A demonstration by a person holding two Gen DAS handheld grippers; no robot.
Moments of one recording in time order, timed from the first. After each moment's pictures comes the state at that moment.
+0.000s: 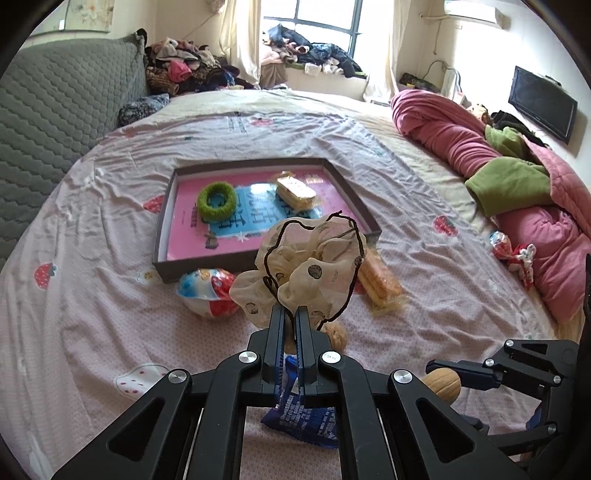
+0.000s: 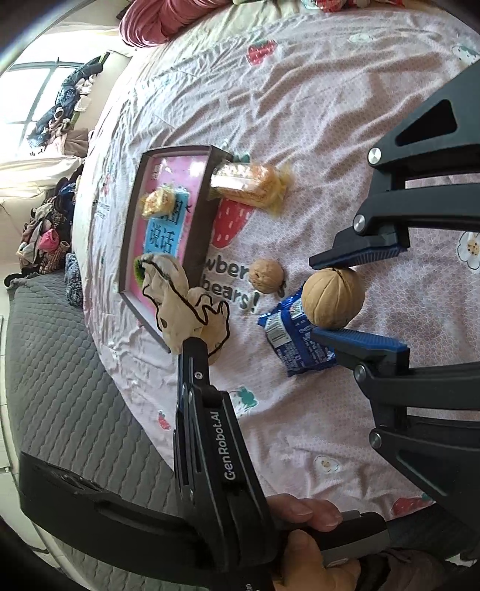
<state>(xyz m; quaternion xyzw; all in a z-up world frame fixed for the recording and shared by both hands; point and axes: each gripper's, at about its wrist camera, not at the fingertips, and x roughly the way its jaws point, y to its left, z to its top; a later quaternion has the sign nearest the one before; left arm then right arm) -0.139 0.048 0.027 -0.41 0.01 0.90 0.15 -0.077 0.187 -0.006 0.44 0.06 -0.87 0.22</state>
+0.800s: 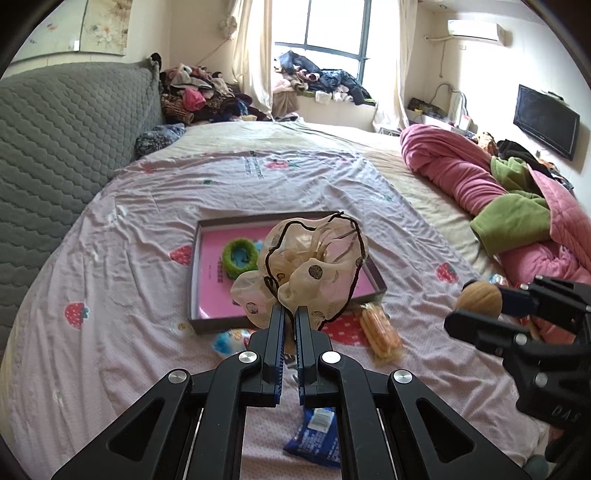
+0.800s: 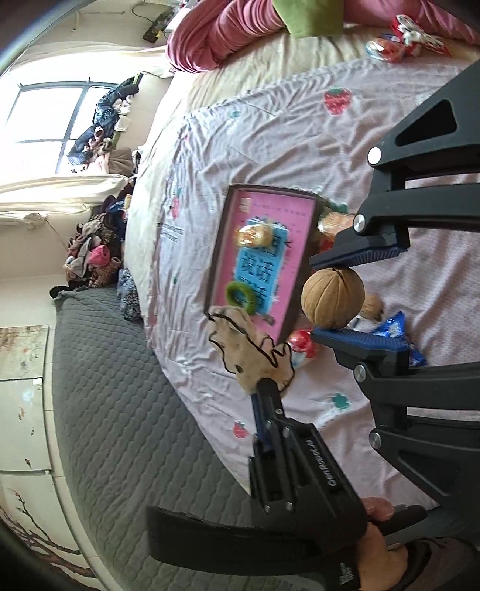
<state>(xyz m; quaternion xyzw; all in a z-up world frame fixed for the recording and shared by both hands) -0.152 0.033 0.096 -0.36 0.00 0.92 0.12 -0.119 0.192 0.100 0.36 0.05 -0.91 0.20</state>
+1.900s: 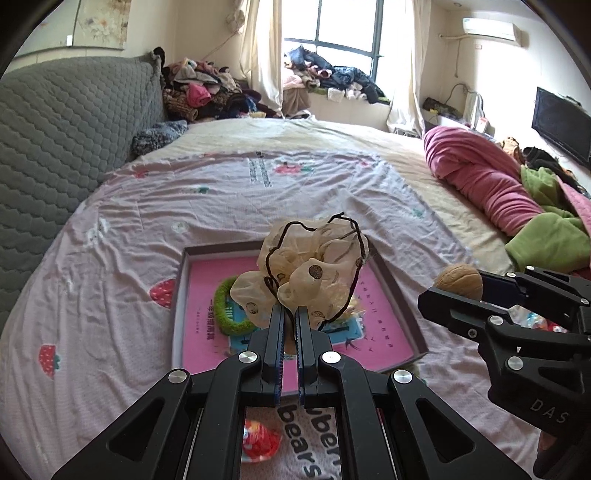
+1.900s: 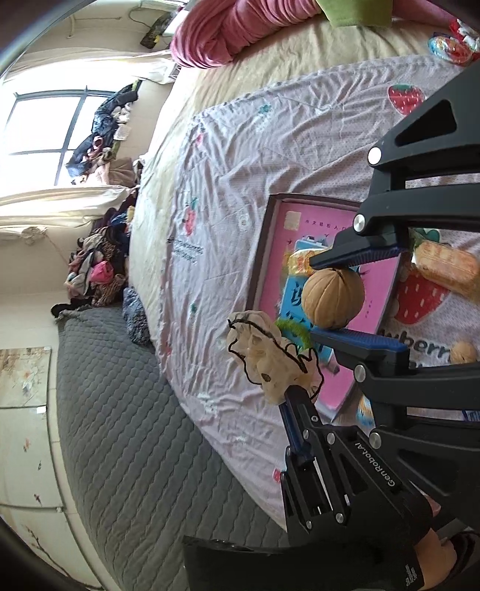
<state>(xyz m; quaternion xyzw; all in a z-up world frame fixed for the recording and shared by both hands) -0.285 0.060 0.056 -0.37 0.00 0.92 0.10 -0.258 0.200 0.066 0.37 0.04 -0.91 0.18</state>
